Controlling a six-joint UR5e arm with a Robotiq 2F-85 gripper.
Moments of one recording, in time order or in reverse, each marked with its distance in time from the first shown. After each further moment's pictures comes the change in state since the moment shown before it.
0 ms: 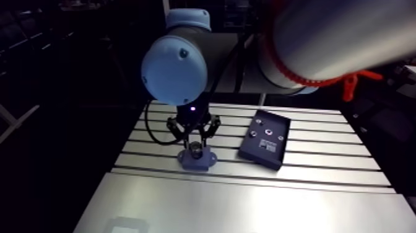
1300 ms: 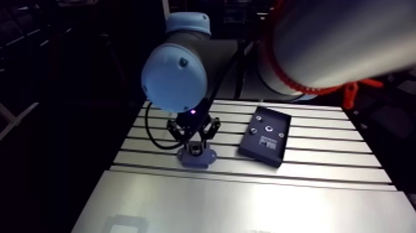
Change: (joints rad) arm -0.003 0.019 0.022 -0.037 0.000 -0.013
